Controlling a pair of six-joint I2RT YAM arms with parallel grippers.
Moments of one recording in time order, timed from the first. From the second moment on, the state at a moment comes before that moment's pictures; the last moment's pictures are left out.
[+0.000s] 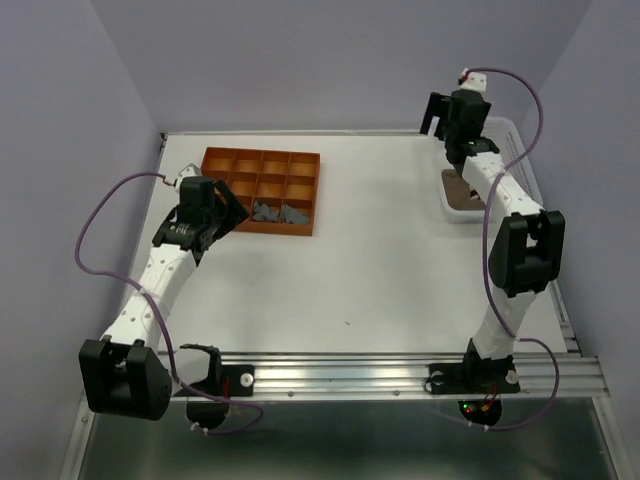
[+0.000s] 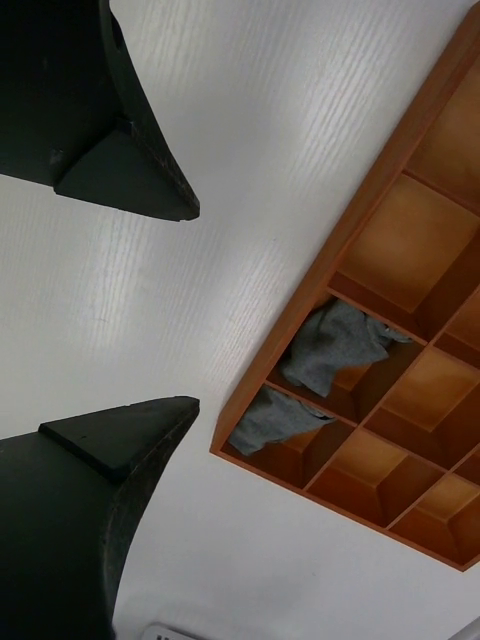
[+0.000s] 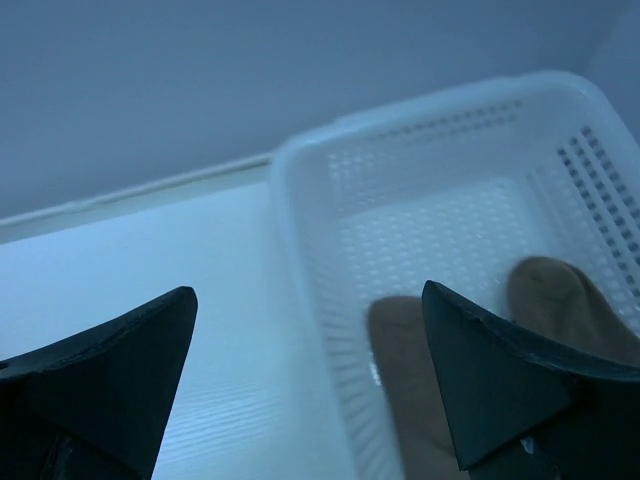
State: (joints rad) left arm -0.15 1.14 0.95 -0.50 -0.10 -0.71; right arm 0.16 1.89 1.69 -0.07 0.34 0.15
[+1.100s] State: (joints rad) left arm -0.15 1.26 1.01 -0.49 -0.13 -0.73; right arm -0.08 2.41 2.01 -0.38 0.15 0.29
